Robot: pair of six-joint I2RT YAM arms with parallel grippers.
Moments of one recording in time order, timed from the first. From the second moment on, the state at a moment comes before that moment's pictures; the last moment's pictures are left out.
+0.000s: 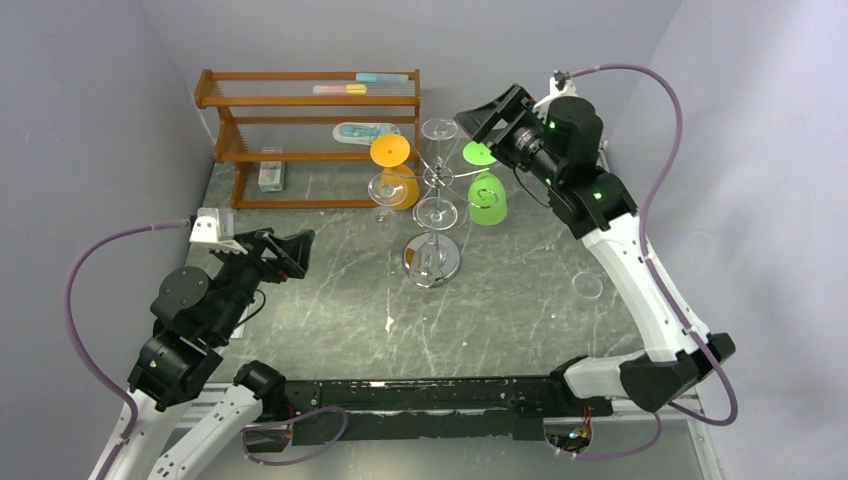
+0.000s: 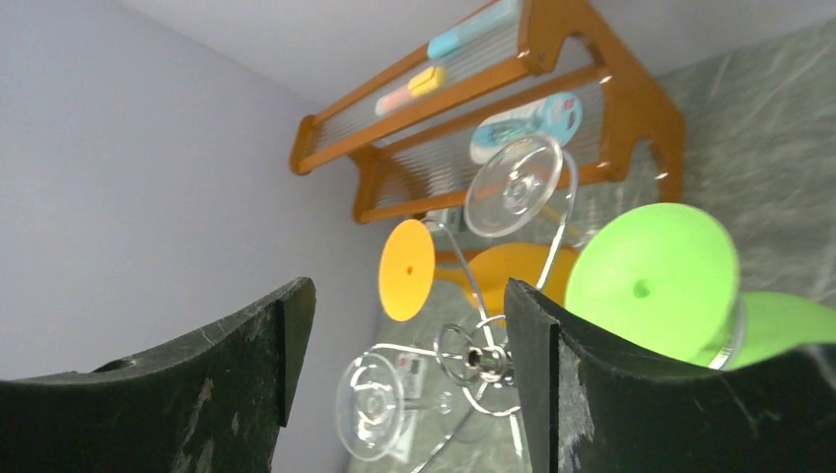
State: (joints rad) left arm -0.52 0.44 0.89 -0.44 -0.22 -0.39; right arm 0.47 1.34 1.61 -0.41 -0.03 0.87
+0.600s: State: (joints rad) left arm -0.52 0.46 0.88 -0.41 -0.21 -0.37; right arm 0.46 1.08 1.45 -0.81 0.77 0.61
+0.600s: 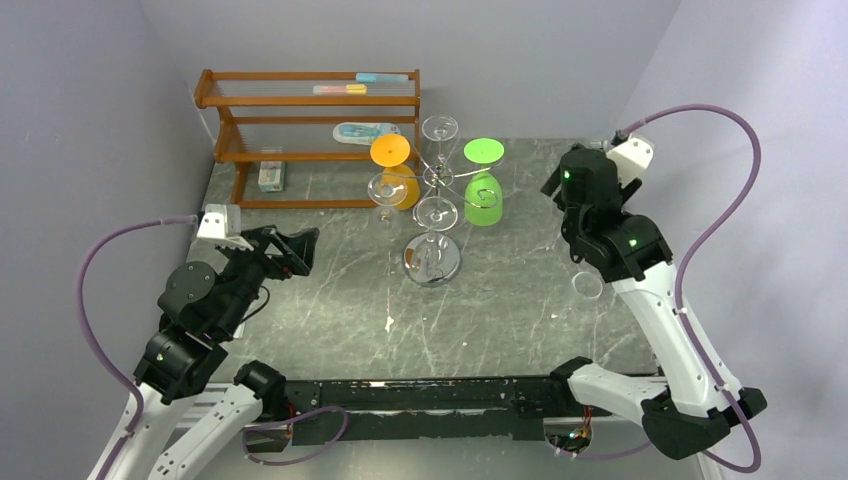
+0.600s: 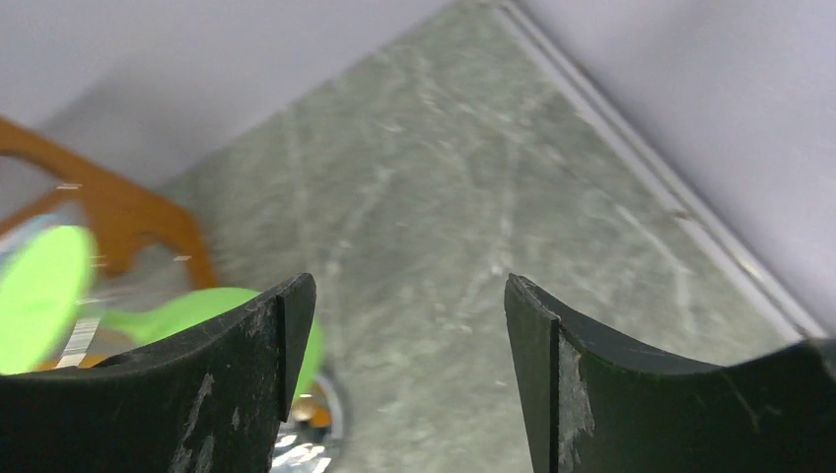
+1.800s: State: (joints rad) left arm -0.52 0.47 0.82 -0.32 -0.21 -0.42; right arm 0.43 0.93 0.89 -1.02 0.70 1.02
